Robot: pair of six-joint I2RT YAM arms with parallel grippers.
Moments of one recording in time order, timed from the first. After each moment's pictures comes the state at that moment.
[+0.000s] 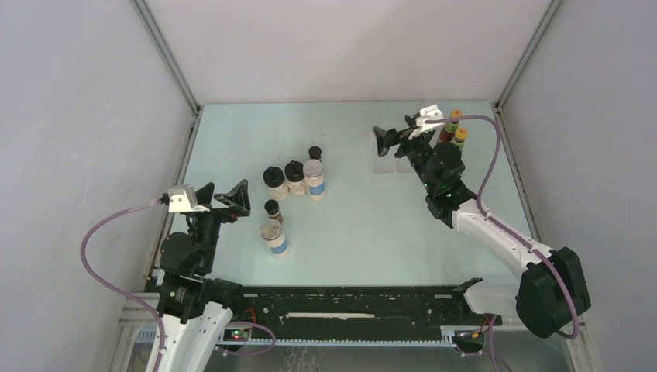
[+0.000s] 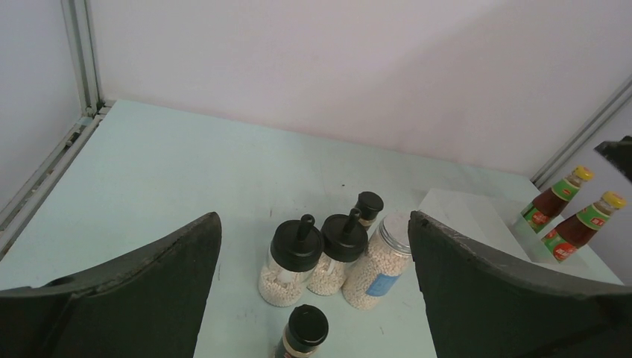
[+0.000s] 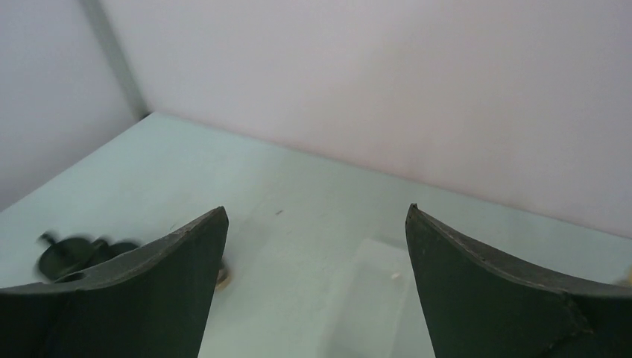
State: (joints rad) left arm -0.24 0.20 0.53 -0.17 -0.17 -0.27; right arm 0.47 1.23 0.83 0.59 0.10 0.01
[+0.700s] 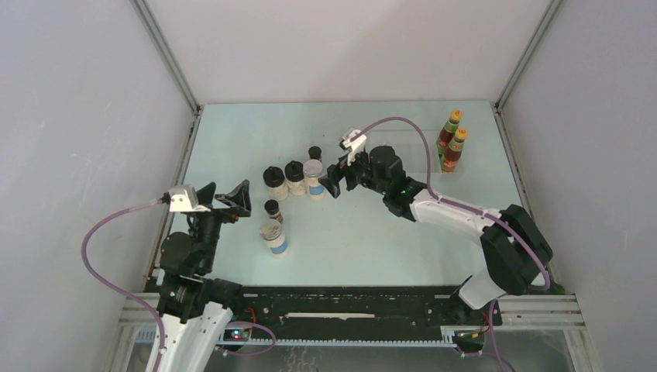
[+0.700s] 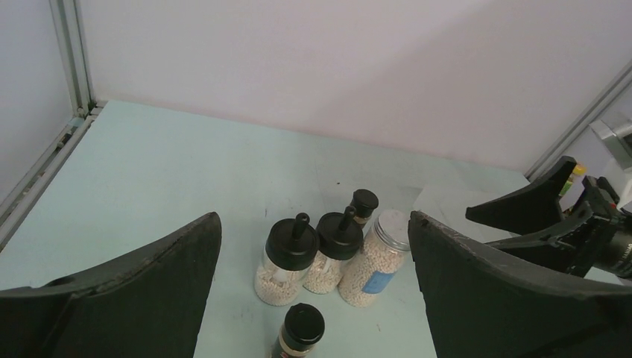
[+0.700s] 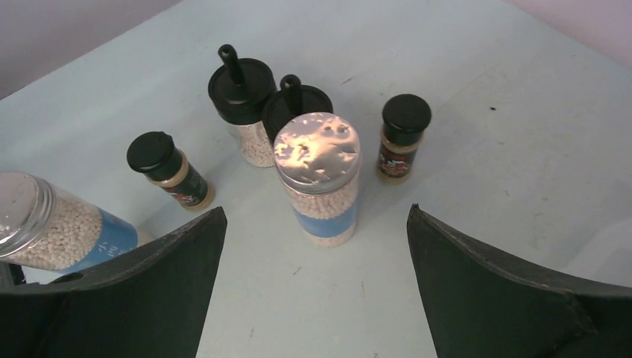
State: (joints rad) left arm -0.24 0.19 0.53 -0.17 -0.15 -0.27; right arm 0.72 1.52 0.95 0.36 -0.19 0.05
